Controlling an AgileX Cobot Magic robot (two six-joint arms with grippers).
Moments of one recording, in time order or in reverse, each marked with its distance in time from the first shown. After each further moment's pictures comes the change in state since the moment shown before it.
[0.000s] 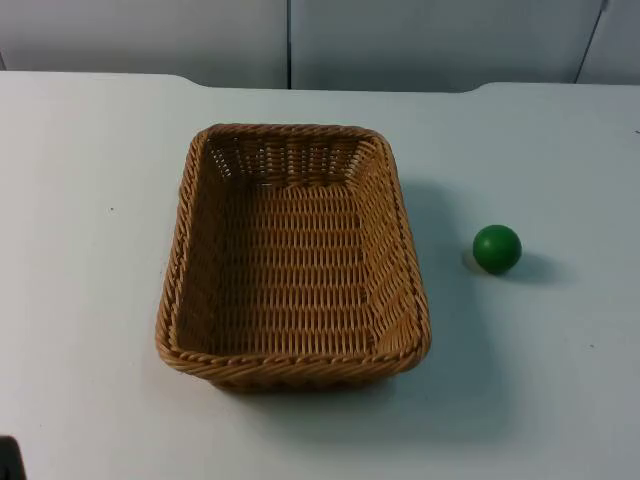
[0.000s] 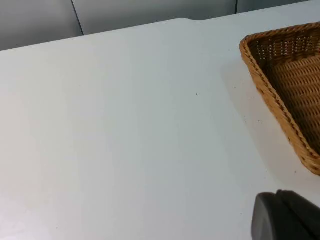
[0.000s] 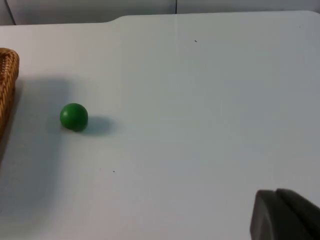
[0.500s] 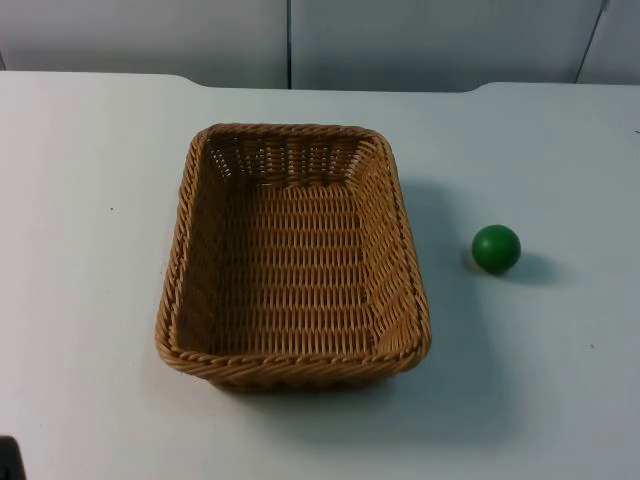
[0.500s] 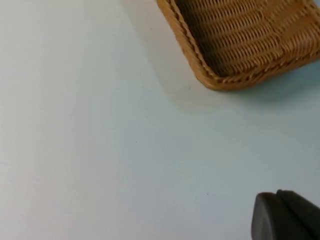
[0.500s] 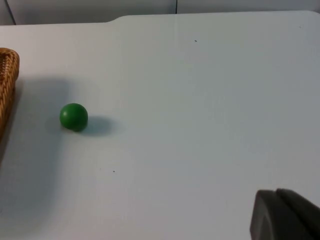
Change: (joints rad) right arm 0.000 0.000 0.000 0.000 0.000 0.000; left arm -0.089 0.448 -0.037 -0.195 0.071 0.121
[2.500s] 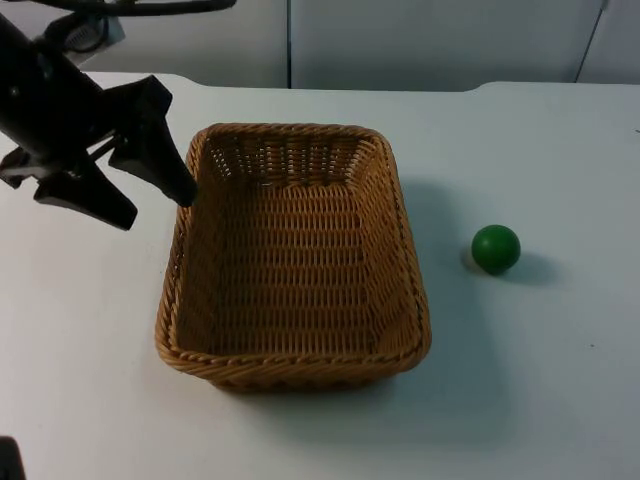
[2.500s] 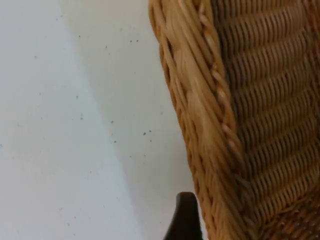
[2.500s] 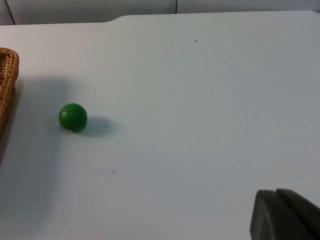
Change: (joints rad) right arm 0.000 0.000 0.000 0.000 -0.002 0.000; left arm -0.156 1.537 -0.675 -0.353 -0.266 0.164
